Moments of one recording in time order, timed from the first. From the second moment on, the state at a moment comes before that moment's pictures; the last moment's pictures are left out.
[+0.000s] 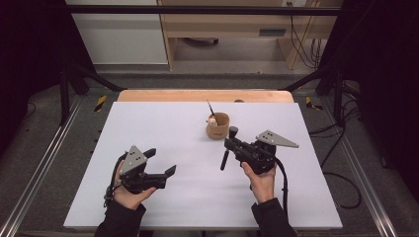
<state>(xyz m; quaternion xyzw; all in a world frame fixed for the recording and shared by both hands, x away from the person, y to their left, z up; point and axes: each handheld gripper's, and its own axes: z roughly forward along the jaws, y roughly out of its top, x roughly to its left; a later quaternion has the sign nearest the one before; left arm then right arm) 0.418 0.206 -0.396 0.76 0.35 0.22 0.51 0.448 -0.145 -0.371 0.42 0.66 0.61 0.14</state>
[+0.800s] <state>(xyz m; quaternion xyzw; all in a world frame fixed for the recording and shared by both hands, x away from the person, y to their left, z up) 0.413 0.246 -0.413 0.75 0.37 0.24 0.50 0.465 -0.149 -0.359 0.41 0.67 0.60 0.18</state>
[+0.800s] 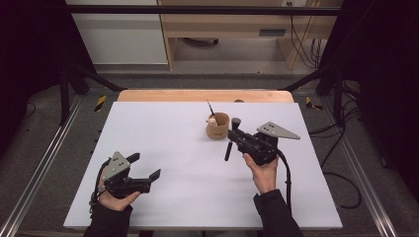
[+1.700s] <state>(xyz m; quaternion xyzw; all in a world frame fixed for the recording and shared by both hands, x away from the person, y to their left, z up) 0.416 0.253 -0.418 0.75 0.37 0.24 0.49 0.512 -0.137 -0.343 0.41 0.67 0.57 0.23</state>
